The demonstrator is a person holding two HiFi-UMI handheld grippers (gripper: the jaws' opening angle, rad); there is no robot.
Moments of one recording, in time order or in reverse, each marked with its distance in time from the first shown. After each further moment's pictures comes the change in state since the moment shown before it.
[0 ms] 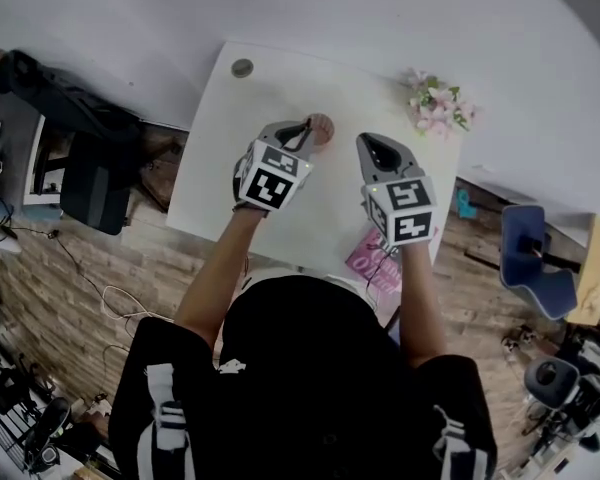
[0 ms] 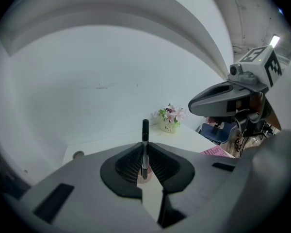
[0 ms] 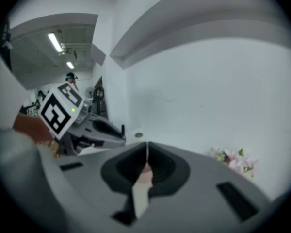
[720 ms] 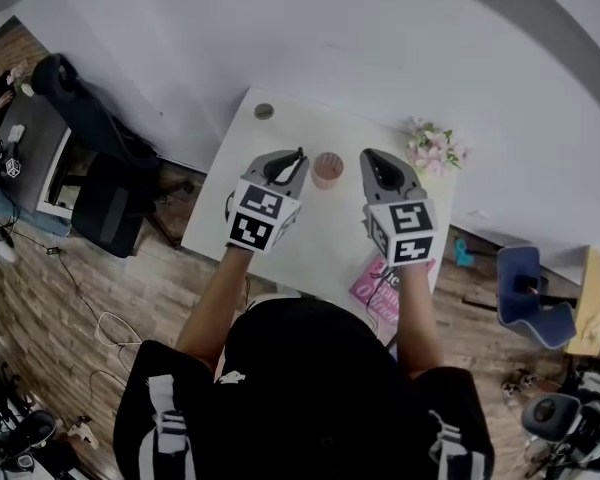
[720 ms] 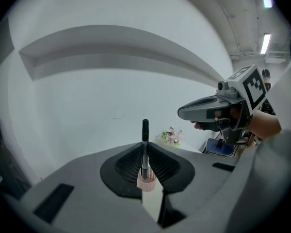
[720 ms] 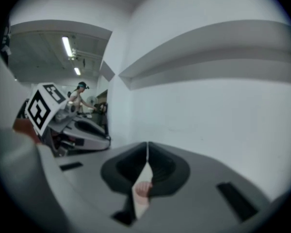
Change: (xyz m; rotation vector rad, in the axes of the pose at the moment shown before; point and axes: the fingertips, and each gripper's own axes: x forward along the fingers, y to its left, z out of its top) left arm -0.116 0.006 0.056 0.004 -0.223 0.086; right arm -0.044 0.031 0.087 -0.080 -0.217 -0.034
